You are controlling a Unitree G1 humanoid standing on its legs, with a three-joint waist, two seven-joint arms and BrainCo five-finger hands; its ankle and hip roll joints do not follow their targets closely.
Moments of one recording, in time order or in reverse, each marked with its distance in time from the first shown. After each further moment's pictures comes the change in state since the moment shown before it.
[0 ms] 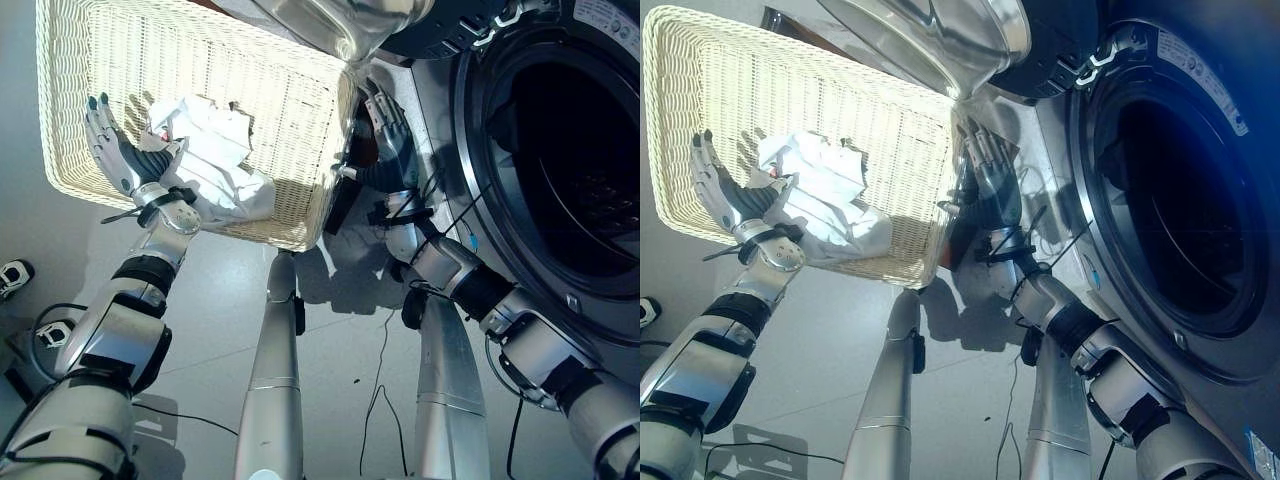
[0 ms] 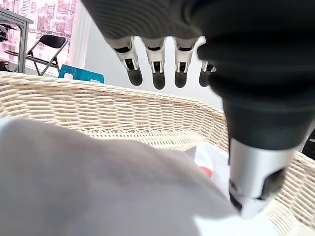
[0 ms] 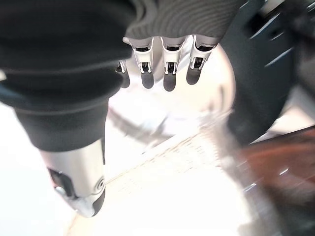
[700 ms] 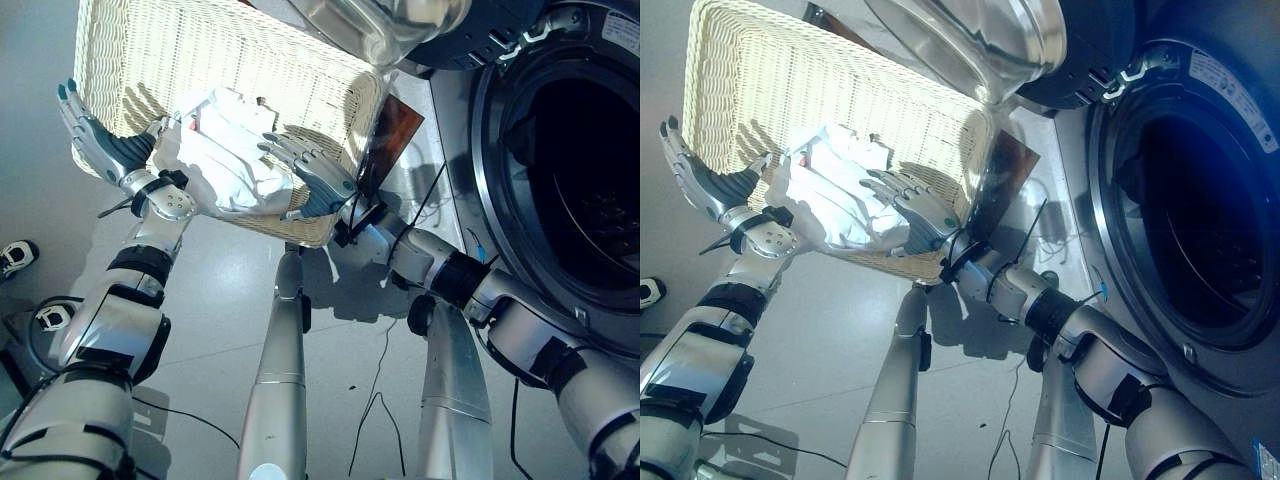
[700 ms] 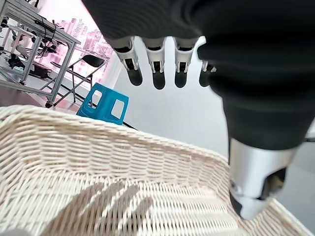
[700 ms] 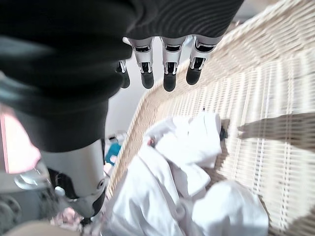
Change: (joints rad) left arm -0.076 0.007 0.029 0.009 -0.114 -0.068 0.033; right arm -0.167 0.073 0.174 0.154 0.010 0.002 0.327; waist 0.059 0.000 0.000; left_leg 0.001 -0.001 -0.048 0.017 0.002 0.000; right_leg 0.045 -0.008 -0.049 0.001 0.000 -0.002
